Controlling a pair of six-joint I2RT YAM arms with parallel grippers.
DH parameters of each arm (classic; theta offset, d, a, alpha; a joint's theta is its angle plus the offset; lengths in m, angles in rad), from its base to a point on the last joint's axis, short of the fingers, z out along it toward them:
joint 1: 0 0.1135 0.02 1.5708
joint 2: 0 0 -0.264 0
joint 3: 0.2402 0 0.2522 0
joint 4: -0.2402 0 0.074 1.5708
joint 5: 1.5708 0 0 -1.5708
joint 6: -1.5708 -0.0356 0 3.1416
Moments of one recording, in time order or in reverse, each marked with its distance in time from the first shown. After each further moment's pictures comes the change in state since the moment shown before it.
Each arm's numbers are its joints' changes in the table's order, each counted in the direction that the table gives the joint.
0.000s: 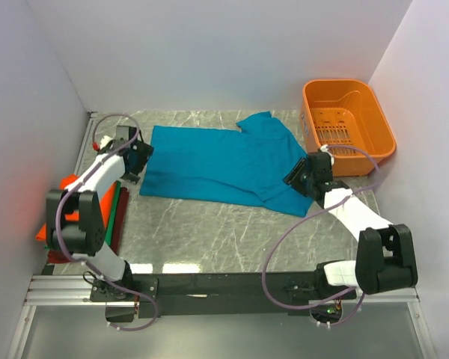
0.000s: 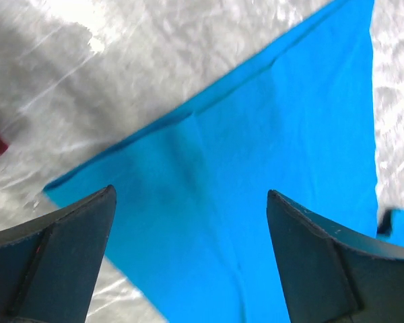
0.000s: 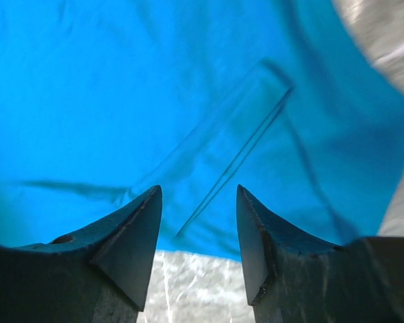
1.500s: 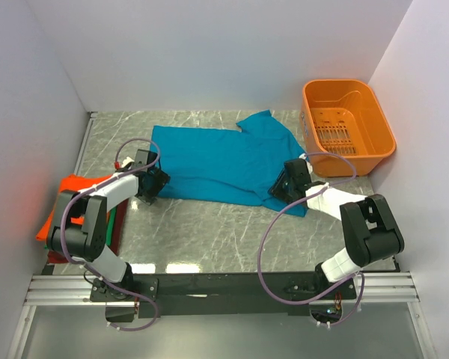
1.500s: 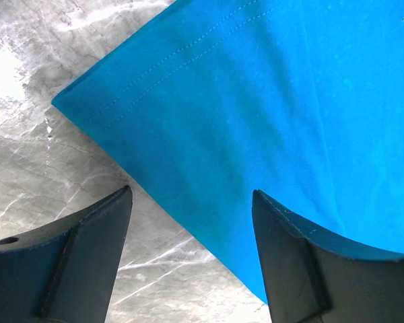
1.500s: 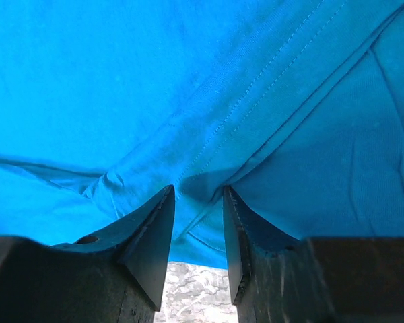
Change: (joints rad) left arm -0.148 0.064 -0.299 0.135 0.042 -0.025; right arm 0.170 -0.209 -0.031 0.129 0.016 -0.097
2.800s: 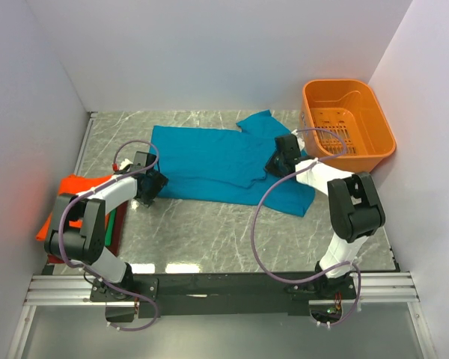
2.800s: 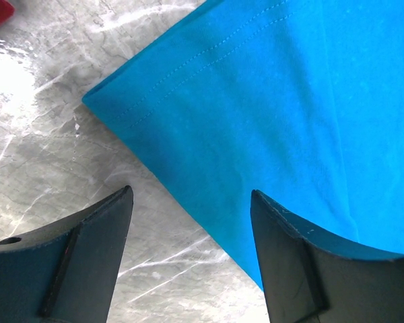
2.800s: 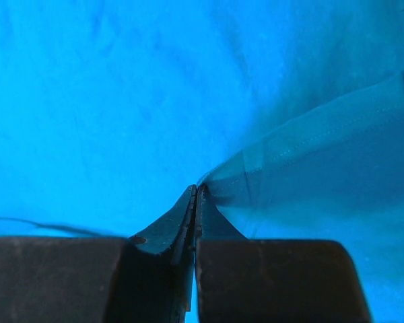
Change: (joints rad) left arm 0.005 0.031 -0.031 -0.009 -0.024 -0.007; right arm 0.005 -0.227 0.351 -0.072 0.053 0.019
